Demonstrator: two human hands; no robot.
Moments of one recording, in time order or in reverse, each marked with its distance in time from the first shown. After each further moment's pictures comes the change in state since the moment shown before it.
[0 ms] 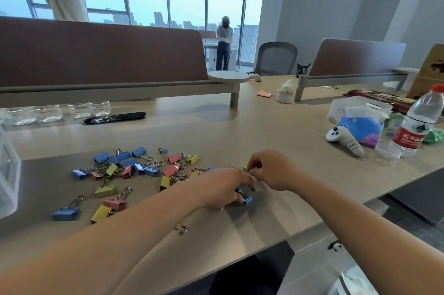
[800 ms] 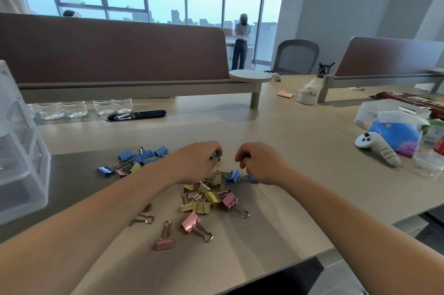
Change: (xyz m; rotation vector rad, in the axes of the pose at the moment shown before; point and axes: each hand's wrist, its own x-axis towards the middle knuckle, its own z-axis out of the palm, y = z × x) left_hand -0.039 -0.079 -0.048 -0.074 0.182 -0.311; right_hand 0.042 -0.066 0.016 0.146 0.010 -0.061
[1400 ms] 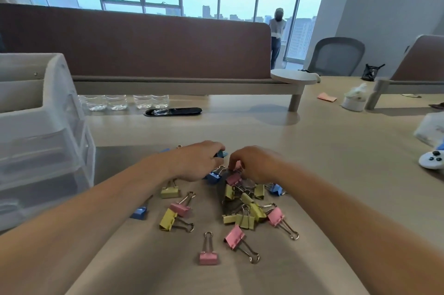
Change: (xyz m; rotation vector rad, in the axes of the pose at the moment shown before) left_hand -0.014 -0.074 -0.034 0.045 -0.106 -0.103; right_hand 0.063 -0.076 0.037 -0.365 -0.271 -0.215
